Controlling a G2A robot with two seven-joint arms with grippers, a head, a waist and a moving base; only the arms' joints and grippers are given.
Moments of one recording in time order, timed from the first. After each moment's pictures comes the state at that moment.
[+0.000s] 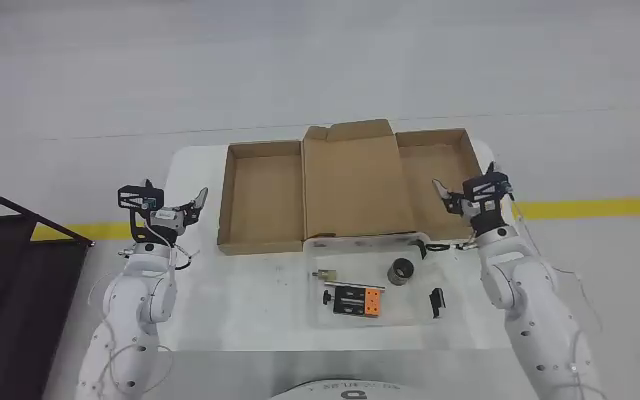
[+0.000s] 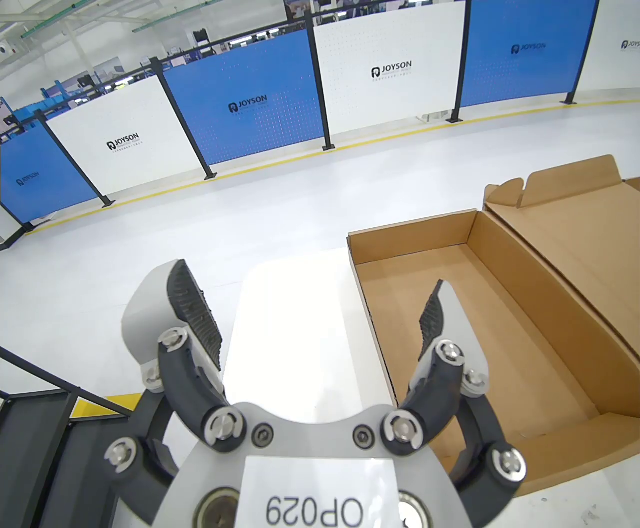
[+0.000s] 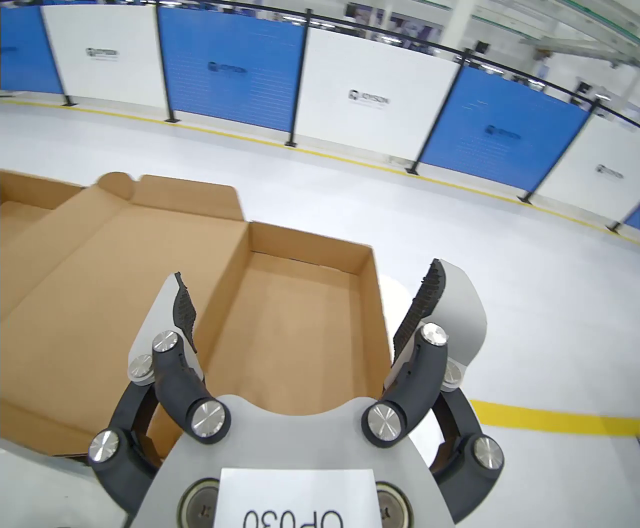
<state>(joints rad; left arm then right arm) 1.73 -1.15 -1.60 -1.80 1.33 0.00 0.00 -1.71 -1.15 1.55 -1.84 -1.36 -0.13 -0.01</state>
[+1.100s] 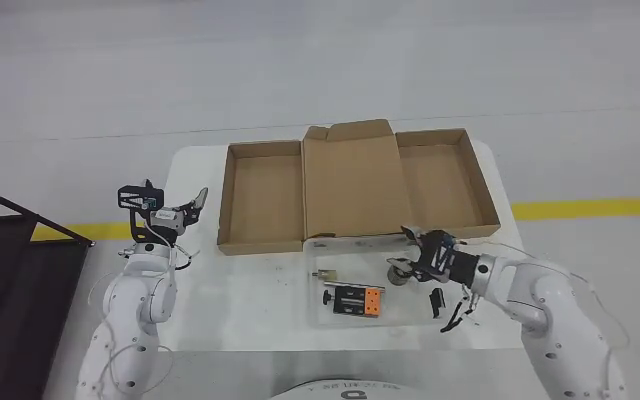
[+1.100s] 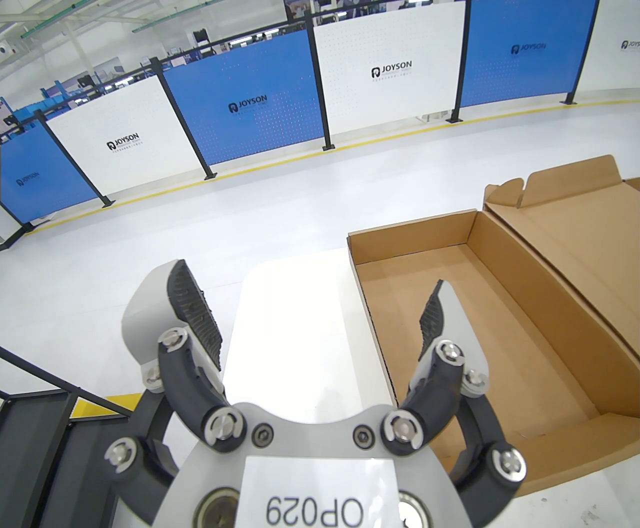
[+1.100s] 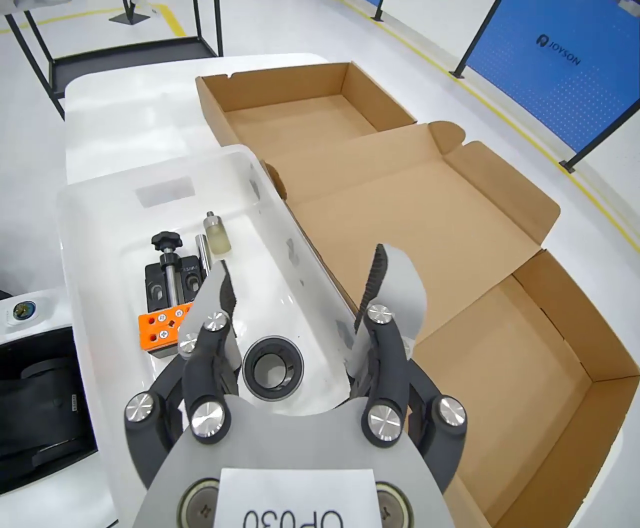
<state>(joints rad) 1.73 -1.15 -1.60 -1.80 1.33 0.00 0.00 -1.84 -1.08 1.61 -2.01 -1.29 -0.90 0.28</state>
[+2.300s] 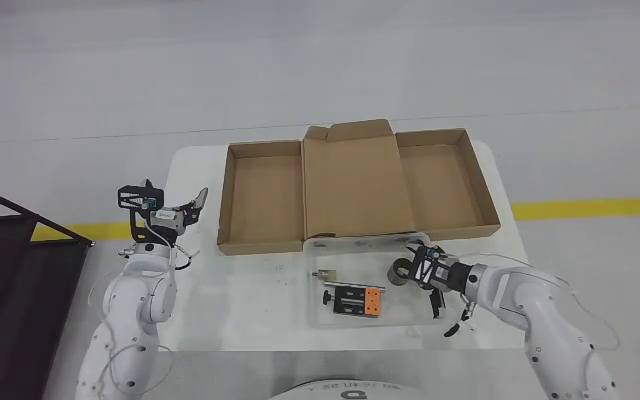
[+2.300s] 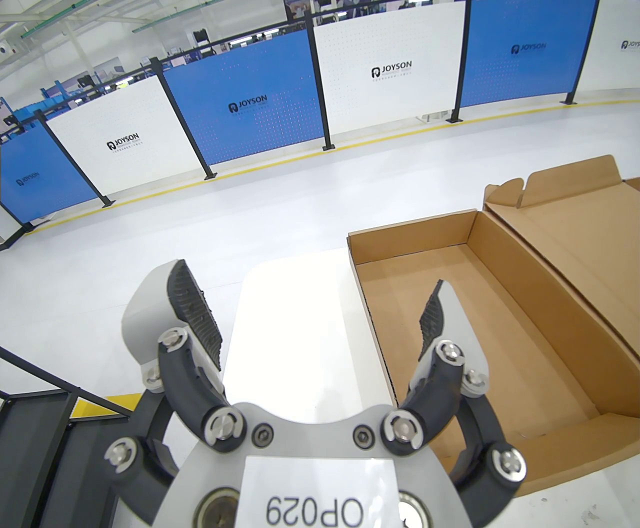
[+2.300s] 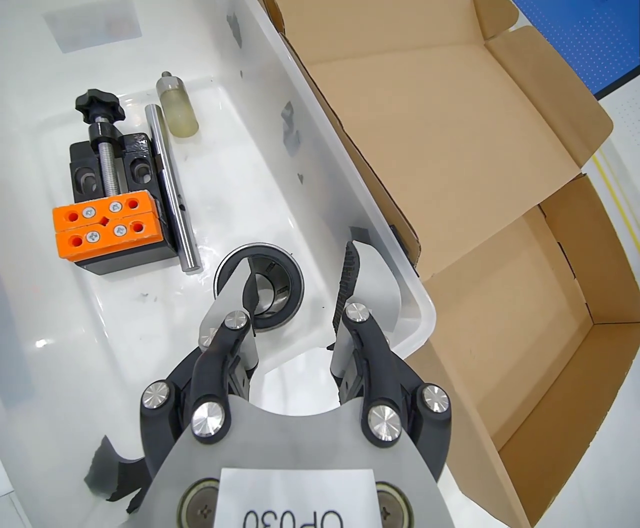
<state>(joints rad) 1.73 -1.15 -1.60 -1.80 1.33 0.00 0.00 -1.85 -1.05 1.56 -1.94 -1.55 -0.85 0.24</state>
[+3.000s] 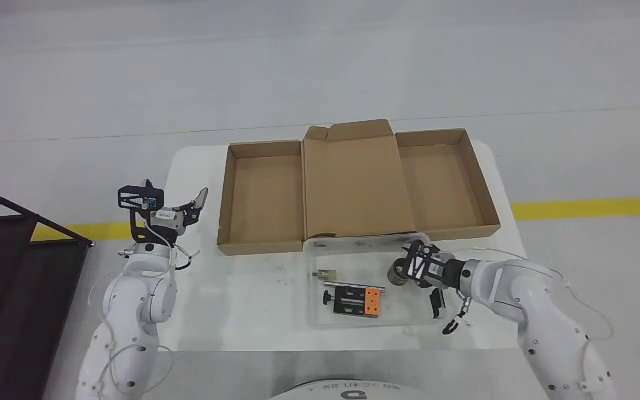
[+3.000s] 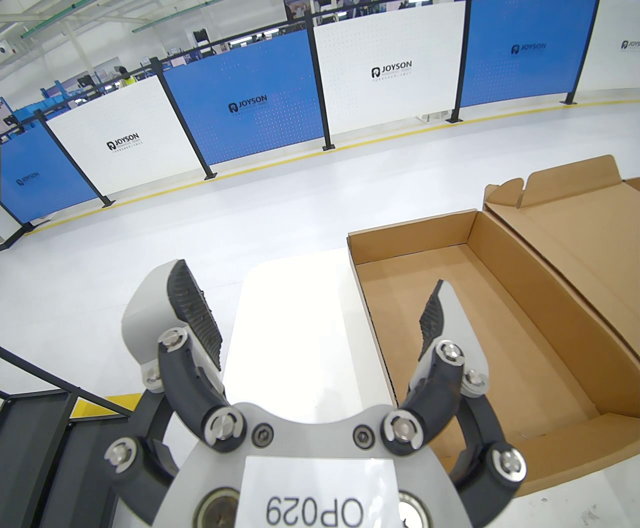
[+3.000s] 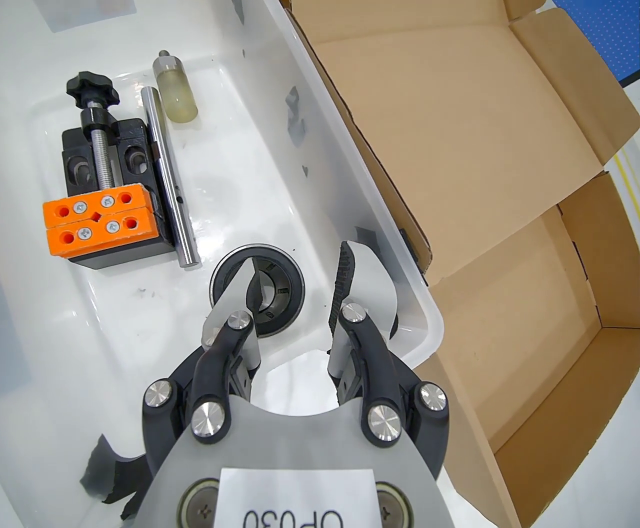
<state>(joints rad) 1.73 -1.15 -1.60 -1.80 1.33 0.00 0.00 -1.79 -1.04 1.51 -1.93 -1.49 -0.86 0.39</state>
